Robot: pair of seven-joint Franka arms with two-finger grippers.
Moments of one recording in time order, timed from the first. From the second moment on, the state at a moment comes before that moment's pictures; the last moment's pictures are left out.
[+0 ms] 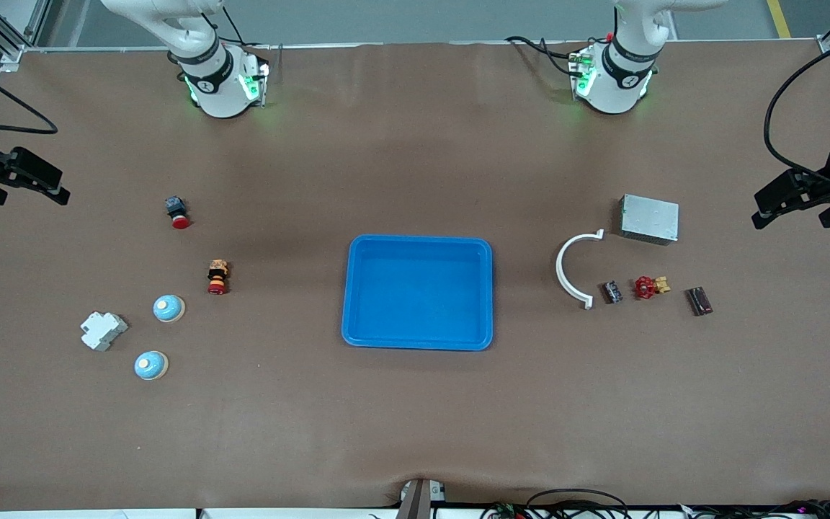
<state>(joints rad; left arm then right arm) -0.05 0.02 0.02 -1.58 -0.01 1.73 -0.04 -0.01 -0.03 -0.02 -1.59 0.04 1.60 0.00</state>
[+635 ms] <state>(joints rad) -0.05 0.02 0.02 -1.58 -0.01 1.73 -0.04 -0.01 -0.03 -0.02 -1.59 0.04 1.60 0.00</state>
